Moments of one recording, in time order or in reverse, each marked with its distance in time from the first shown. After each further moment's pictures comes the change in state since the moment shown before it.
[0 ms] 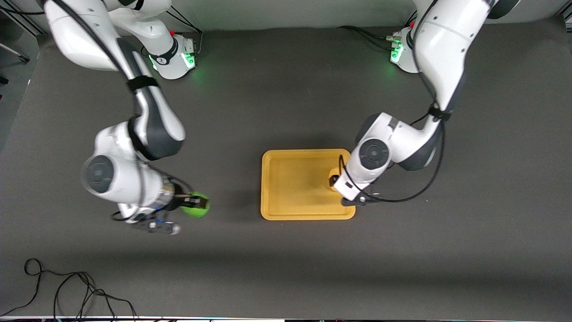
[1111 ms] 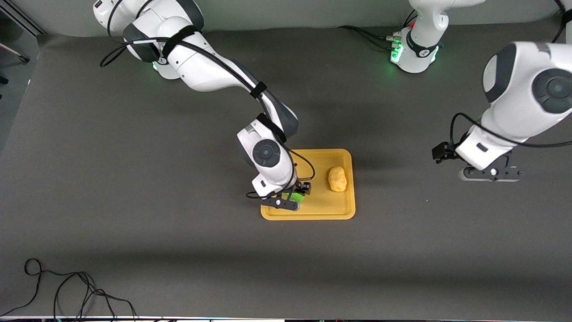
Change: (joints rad) left arm 0.327 -0.481 0.003 -0.156 -0.070 -0.278 0.507; right arm 0.339 0.381 -0.015 0.262 -0.037 0.211 0.341
